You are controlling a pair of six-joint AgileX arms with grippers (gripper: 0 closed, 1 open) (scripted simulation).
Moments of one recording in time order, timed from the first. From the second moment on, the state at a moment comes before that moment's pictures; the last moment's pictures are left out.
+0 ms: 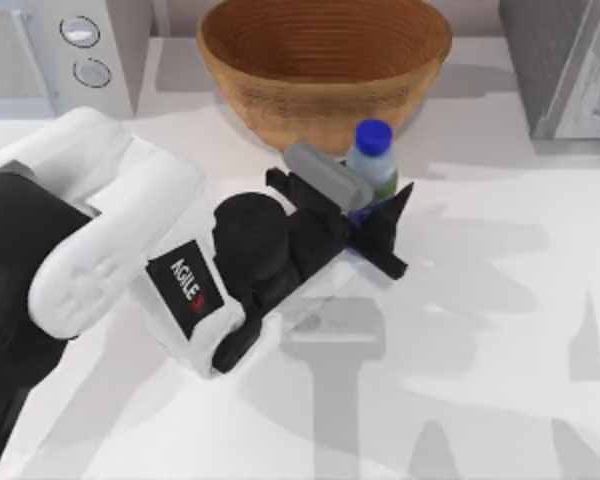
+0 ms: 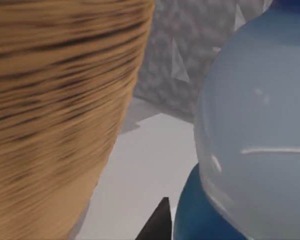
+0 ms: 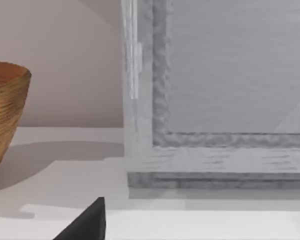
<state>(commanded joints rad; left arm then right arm) -0.65 2.43 1.02 1.40 0.19 0.00 0.00 0.00 0.00 0.00 0.00 0.00</state>
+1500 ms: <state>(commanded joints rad) -0.55 1.73 0.43 1.29 0.28 0.01 0.00 0.00 0.00 0.00 0.00 0.00</state>
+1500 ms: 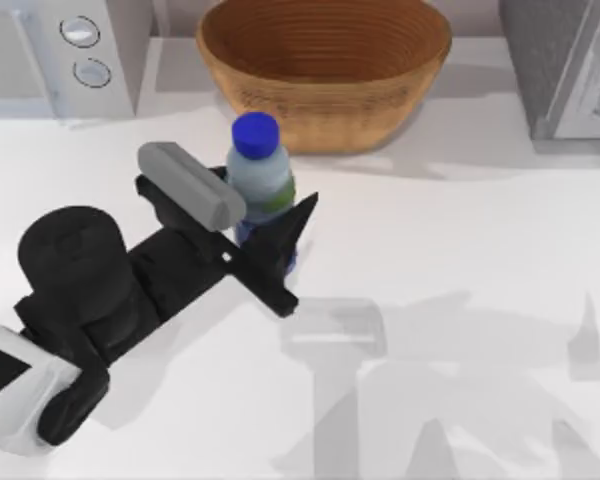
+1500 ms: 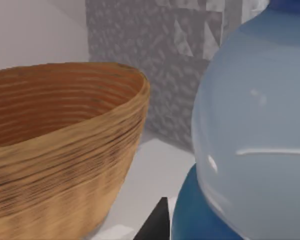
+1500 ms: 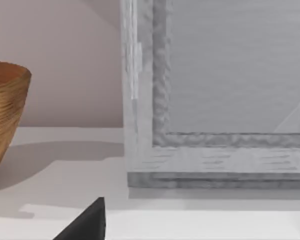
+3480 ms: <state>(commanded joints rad) -0.40 2.26 1.79 0.46 0.42 0.04 0.00 0.00 0.00 0.00 0.00 0.00</state>
